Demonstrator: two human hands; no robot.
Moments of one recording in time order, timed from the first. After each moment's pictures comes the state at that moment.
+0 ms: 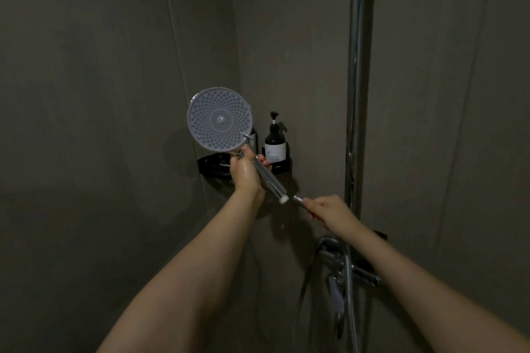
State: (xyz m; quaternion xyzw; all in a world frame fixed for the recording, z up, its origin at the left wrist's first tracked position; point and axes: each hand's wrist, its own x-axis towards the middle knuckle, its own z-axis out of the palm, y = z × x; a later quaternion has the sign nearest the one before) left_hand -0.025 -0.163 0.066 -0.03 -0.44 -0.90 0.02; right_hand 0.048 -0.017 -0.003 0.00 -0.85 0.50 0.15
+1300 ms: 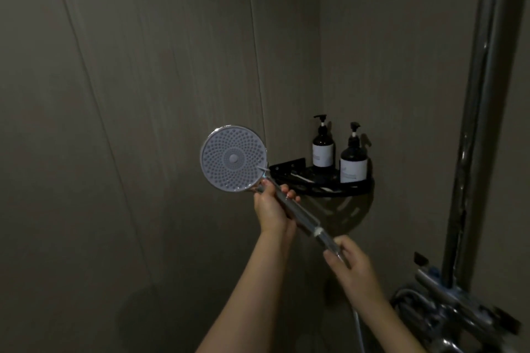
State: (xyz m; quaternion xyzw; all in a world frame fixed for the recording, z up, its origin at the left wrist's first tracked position) left_hand -0.044 -0.201 0.043 0.04 -0.30 -0.95 0.12; right_hand 0.013 -0.076 -0.046 0.13 -0.76 0.63 0.12
